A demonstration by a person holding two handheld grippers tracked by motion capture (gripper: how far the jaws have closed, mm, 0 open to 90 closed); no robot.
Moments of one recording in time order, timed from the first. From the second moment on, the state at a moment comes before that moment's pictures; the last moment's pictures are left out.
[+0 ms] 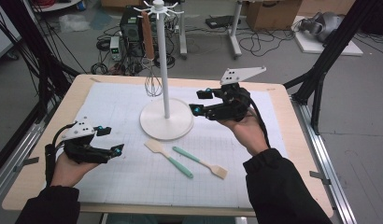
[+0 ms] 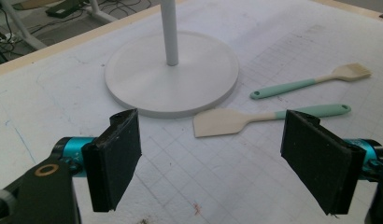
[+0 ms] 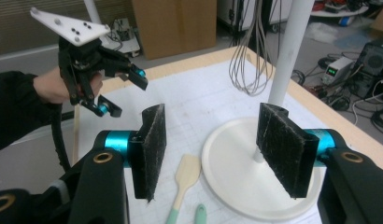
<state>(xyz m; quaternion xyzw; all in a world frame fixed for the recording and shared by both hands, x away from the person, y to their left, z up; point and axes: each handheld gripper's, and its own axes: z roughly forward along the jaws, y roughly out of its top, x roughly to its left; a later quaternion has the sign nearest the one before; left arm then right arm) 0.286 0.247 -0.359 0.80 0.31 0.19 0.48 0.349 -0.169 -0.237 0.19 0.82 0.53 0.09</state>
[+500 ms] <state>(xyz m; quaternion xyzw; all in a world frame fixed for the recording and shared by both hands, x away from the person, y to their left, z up) 0.286 0.247 -0.360 0.80 0.31 0.19 0.48 0.341 -0.164 -0.267 0.20 0.83 0.51 0.08</state>
